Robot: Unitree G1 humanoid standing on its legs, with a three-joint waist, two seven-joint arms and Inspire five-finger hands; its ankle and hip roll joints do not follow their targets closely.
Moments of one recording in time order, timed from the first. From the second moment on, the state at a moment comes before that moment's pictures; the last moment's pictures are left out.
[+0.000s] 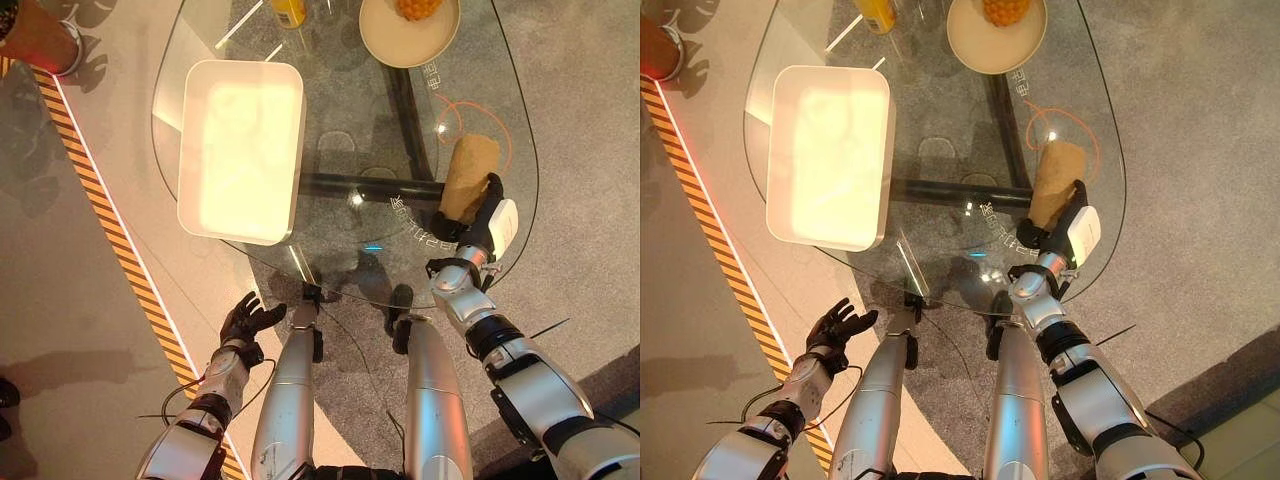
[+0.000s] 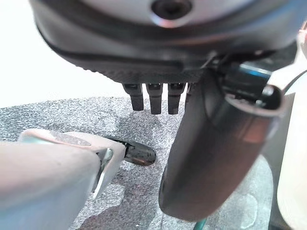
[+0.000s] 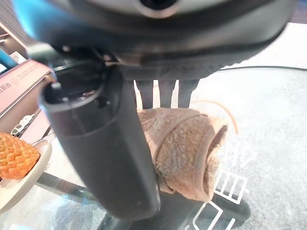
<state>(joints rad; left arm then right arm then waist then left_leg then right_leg) -0.44 0.25 -0.26 1.13 -0.79 -0.21 0.07 -0.79 -0.34 0.42 0.87 0.18 0.03 -0.91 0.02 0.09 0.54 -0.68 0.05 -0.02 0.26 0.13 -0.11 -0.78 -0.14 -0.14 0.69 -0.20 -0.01</state>
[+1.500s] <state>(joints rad) -0.46 0.24 -0.26 1.13 -0.79 -0.18 0.07 -0.90 -0.39 0.43 0.93 0.24 0.10 -0.85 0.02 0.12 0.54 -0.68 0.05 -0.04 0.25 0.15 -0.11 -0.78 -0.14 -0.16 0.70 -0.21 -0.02</state>
